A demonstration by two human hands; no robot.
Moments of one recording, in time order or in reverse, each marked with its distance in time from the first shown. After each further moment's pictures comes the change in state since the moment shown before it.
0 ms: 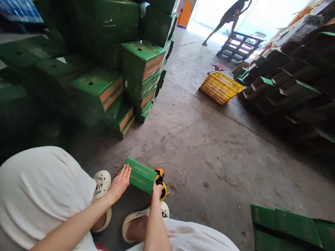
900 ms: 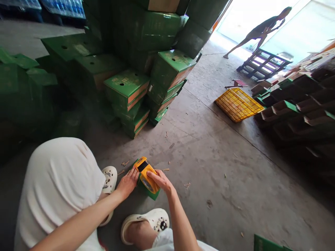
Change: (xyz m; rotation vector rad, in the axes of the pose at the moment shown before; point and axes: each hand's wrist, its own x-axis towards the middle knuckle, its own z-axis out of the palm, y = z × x) left_hand 0.011 0.003 0.000 -0.193 -0.092 -0.057; right_hand -0.078 -0.132 -0.074 -0.008 -0.881 -0.615
